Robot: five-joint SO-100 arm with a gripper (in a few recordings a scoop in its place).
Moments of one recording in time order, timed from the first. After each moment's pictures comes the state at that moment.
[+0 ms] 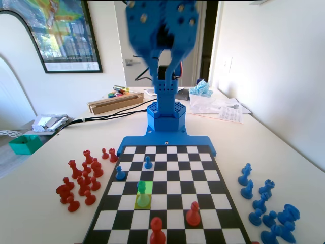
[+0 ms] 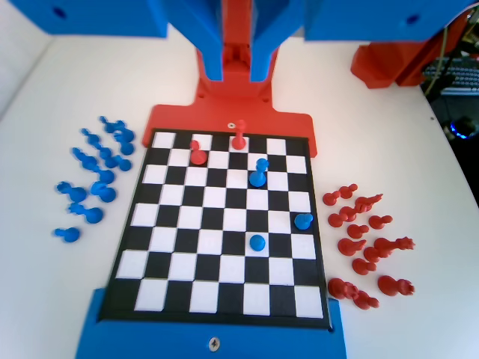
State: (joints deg) arm 4.1 107.1 95.0 83.5 -96.7
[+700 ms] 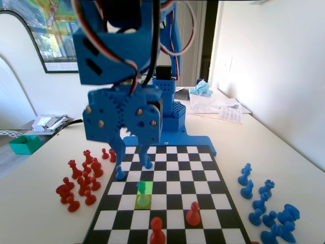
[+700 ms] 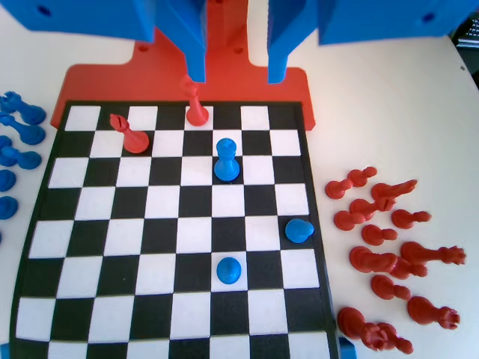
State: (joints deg) arm 11.3 80.9 92.2 66.4 -99.8
